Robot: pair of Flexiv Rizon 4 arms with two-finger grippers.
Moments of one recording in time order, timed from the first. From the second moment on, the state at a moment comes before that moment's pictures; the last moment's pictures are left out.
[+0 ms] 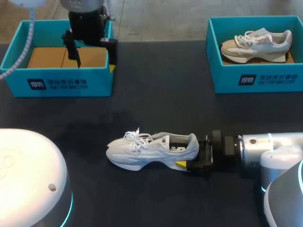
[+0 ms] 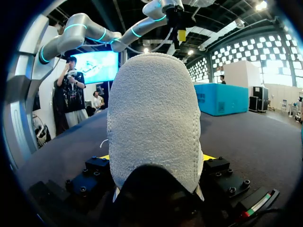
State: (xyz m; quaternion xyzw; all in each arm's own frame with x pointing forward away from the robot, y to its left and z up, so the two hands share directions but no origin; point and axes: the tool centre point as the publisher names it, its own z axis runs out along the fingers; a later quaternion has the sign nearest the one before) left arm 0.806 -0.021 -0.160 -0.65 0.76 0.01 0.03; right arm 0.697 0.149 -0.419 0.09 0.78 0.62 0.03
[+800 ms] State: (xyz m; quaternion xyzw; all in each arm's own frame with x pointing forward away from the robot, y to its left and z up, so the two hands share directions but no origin) left arm 0.753 -0.049 -0.172 -0.62 0.79 0.02 0.02; right arm 0.697 0.149 -0.419 0.09 0.78 0.62 0.03
